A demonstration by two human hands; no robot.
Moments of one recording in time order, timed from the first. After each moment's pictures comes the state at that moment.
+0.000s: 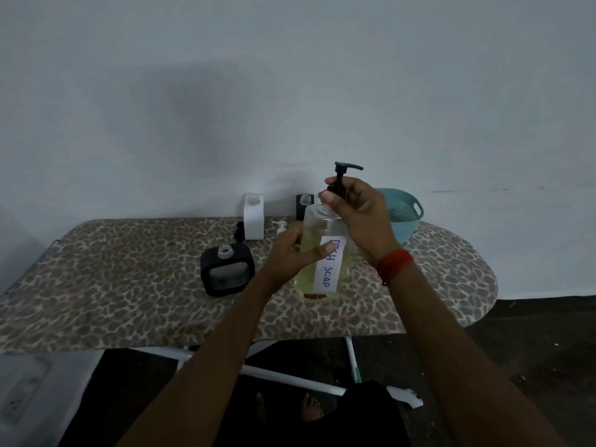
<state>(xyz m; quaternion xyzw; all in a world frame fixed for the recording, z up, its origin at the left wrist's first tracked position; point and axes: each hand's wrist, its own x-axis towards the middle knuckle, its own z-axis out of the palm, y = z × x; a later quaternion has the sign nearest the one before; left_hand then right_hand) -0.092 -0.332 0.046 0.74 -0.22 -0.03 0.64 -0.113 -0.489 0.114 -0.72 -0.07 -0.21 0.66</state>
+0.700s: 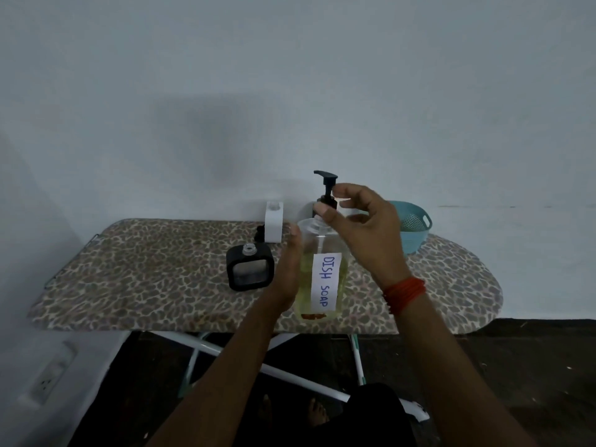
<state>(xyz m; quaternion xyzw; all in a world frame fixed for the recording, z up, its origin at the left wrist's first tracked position) -0.159 -0.312 0.070 0.62 -0.07 -0.09 0.77 -0.192 -0.440 0.157 -0.77 -0.07 -0.26 0.58</state>
